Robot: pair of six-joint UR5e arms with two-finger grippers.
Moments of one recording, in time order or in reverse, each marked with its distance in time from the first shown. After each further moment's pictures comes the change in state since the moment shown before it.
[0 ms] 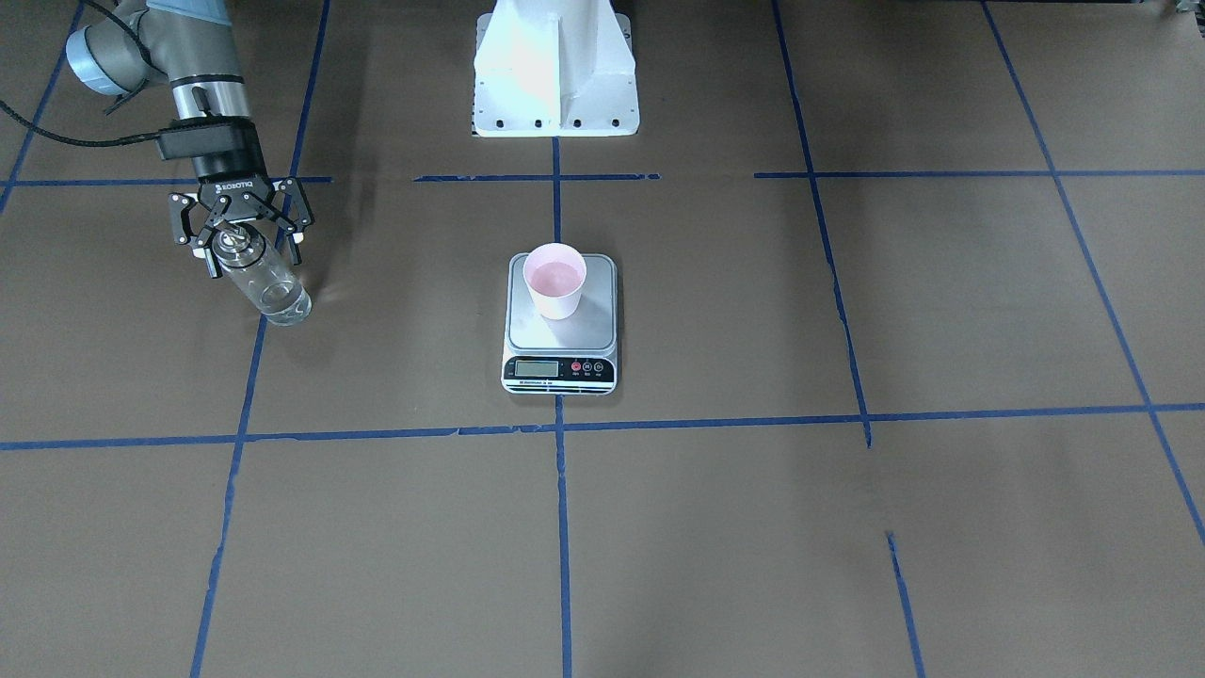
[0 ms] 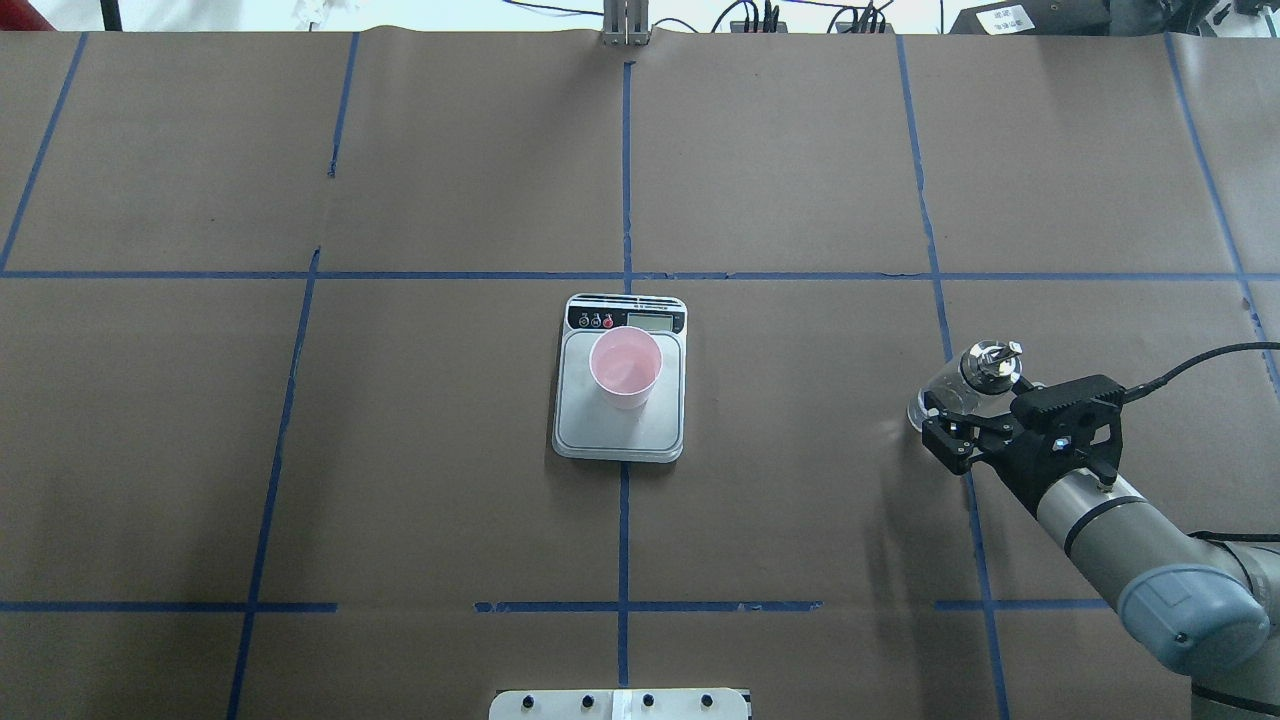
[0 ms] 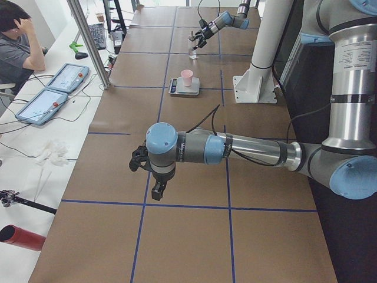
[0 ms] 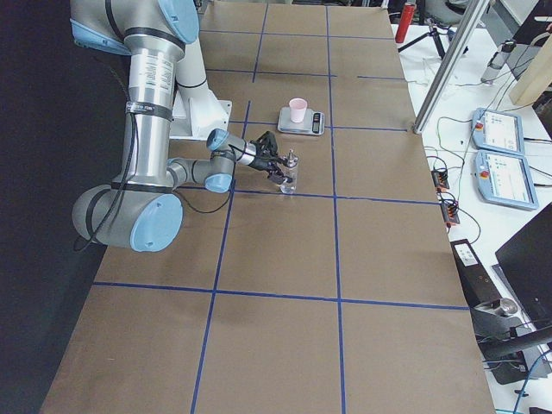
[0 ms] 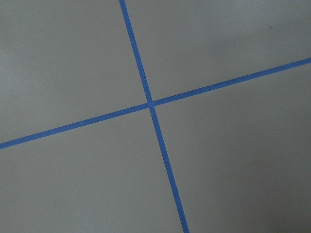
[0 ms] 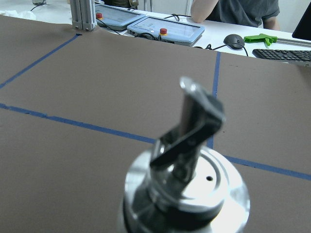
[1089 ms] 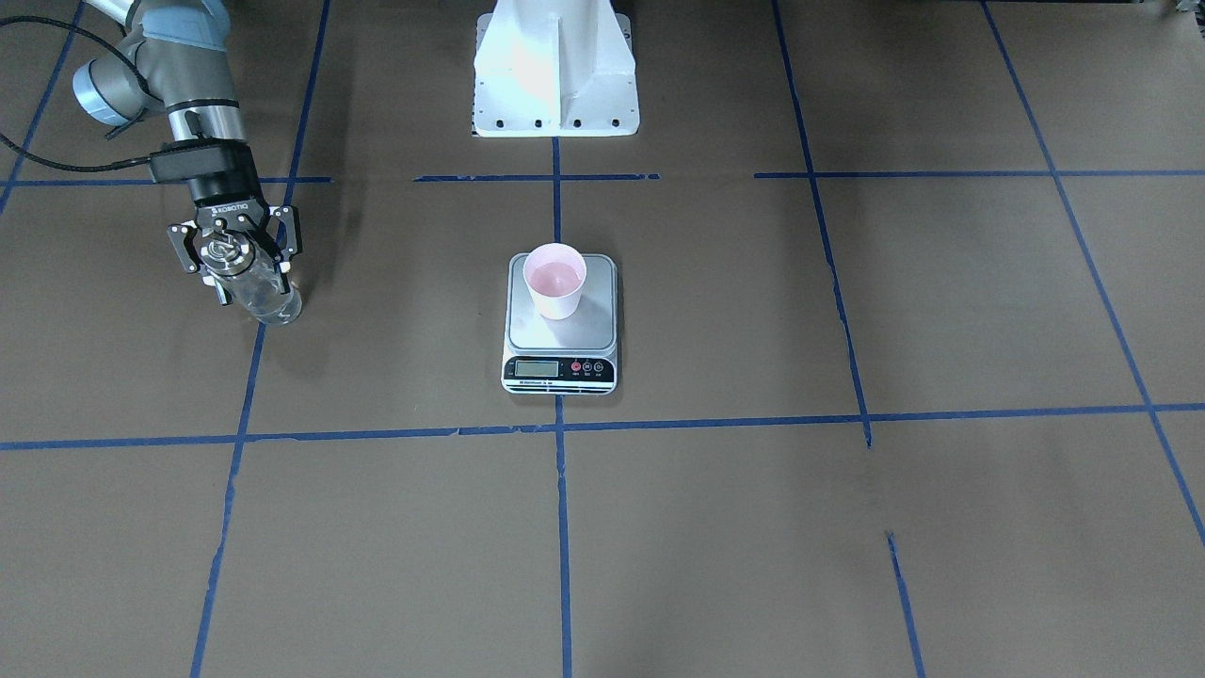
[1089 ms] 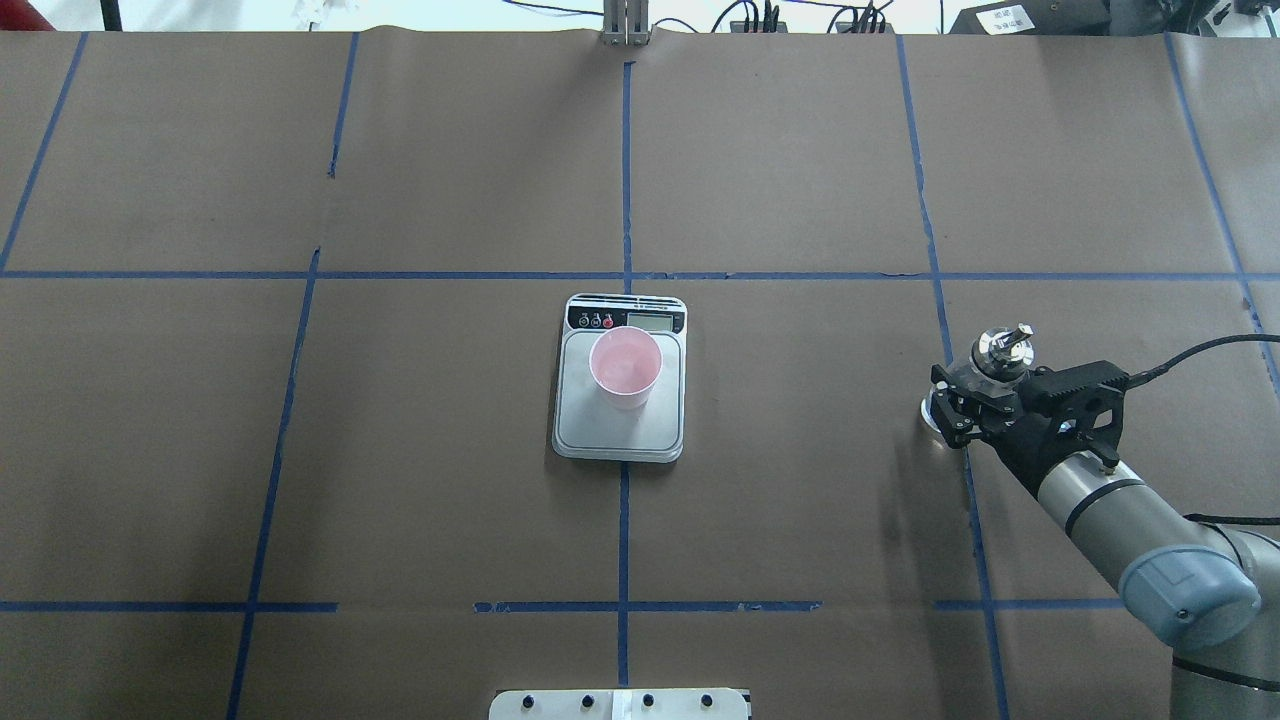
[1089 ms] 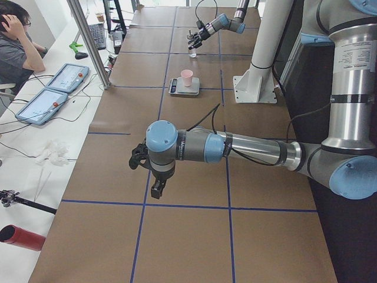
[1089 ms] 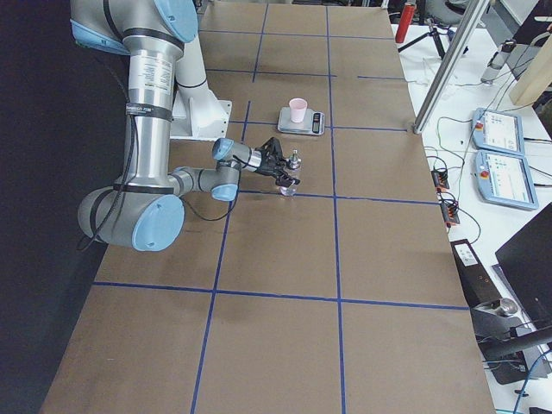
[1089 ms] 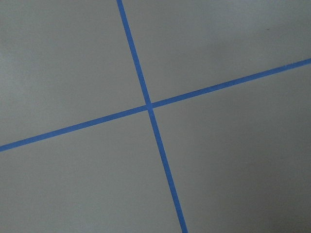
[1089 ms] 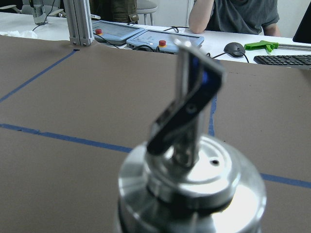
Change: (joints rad) left arm 0.001 -0.002 -0.011 0.001 -0.001 0.000; right arm 0.032 0.018 -0.097 0.169 -0.002 -0.023
